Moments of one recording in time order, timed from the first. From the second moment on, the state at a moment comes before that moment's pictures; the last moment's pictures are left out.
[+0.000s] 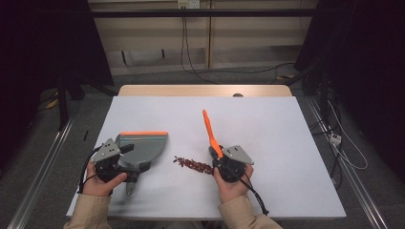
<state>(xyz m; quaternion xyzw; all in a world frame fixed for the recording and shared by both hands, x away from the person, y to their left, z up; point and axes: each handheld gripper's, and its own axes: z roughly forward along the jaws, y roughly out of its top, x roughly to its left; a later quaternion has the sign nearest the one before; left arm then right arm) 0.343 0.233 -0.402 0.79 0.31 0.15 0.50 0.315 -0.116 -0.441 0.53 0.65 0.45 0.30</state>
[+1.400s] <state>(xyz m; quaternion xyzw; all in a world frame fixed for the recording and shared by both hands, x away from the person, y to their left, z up) 0.344 0.237 -0.404 0.79 0.31 0.16 0.50 0.326 -0.079 -0.419 0.50 0.64 0.55 0.21</state>
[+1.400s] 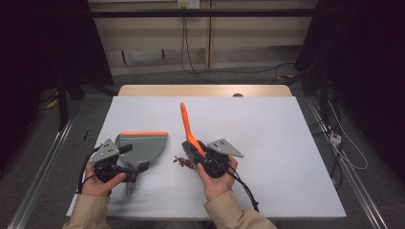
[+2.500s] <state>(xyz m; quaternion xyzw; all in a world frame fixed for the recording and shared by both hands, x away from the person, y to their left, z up) 0.343 0.237 -0.404 0.79 0.32 0.16 0.50 0.336 -0.047 -0.433 0.51 0.63 0.57 0.15</state>
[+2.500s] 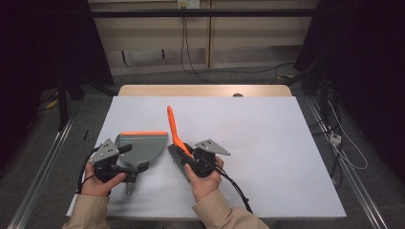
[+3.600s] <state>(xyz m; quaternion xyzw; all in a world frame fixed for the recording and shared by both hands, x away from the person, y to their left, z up) 0.343 0.236 -0.403 0.79 0.31 0.16 0.50 0.338 -0.069 -0.452 0.57 0.62 0.52 0.14</state>
